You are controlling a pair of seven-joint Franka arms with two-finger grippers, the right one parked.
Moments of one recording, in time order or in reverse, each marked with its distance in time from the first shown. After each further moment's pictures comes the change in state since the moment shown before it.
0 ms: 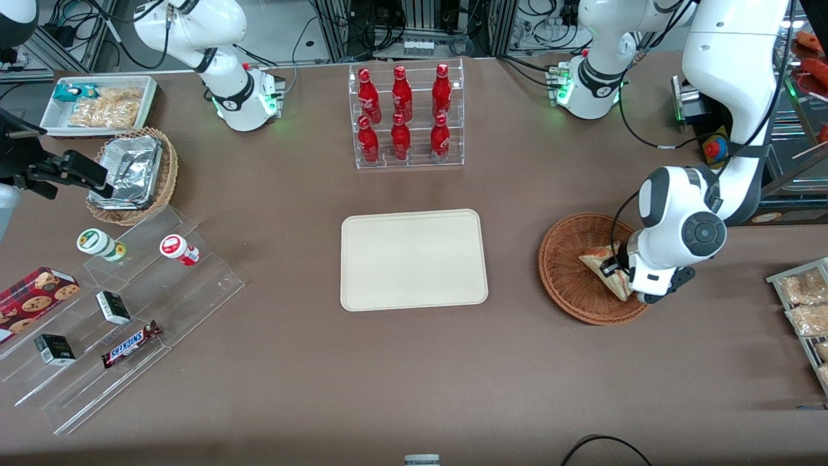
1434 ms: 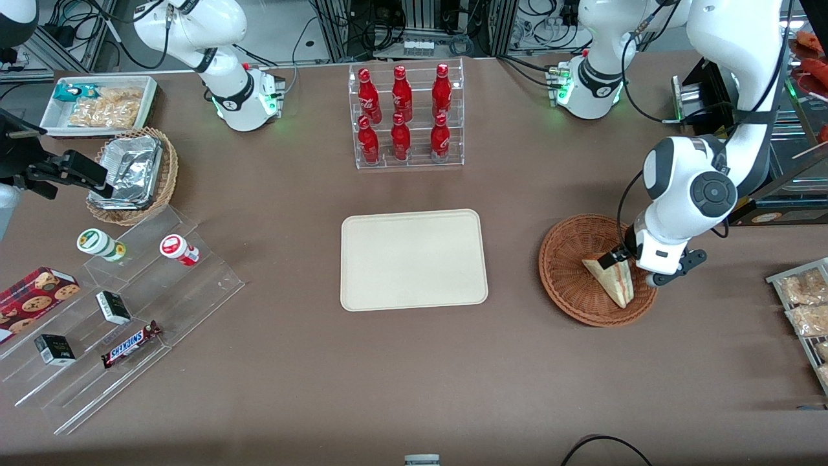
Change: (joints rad) arm -0.001 -0.134 0.000 -0.156 0.005 0.181 -0.051
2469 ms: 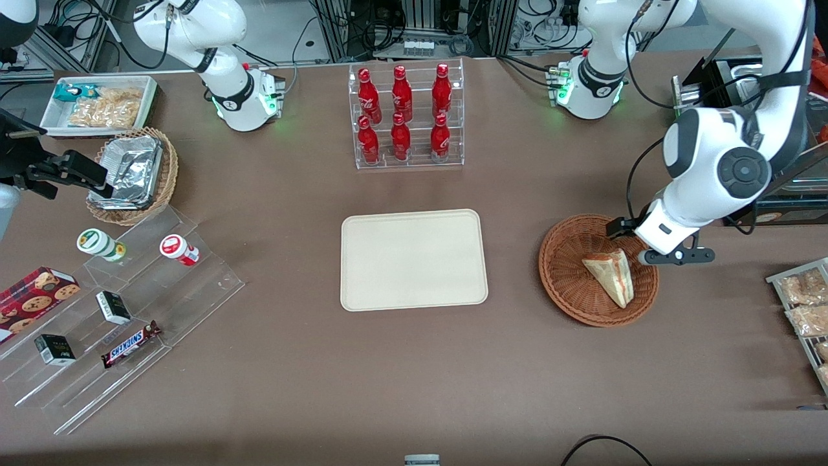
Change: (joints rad) arm 0.000 -0.130 0.000 -0.005 0.000 -0.165 0.415
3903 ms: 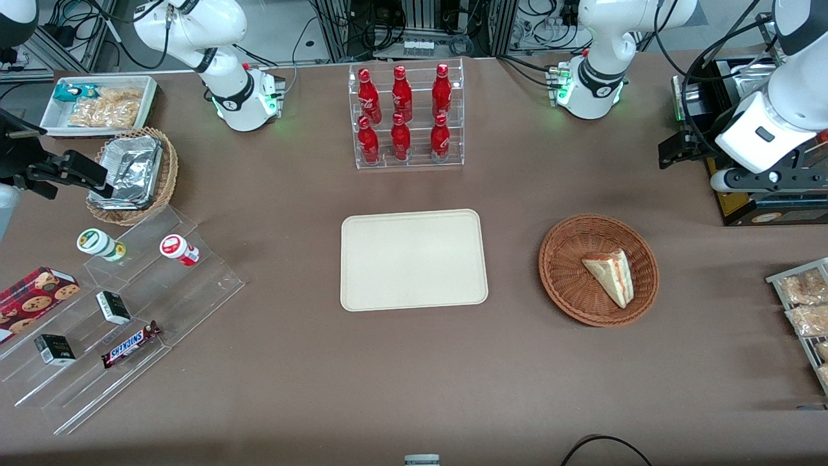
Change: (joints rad) arm 0.000 -0.147 0.000 0.507 -0.043 -0.735 0.114
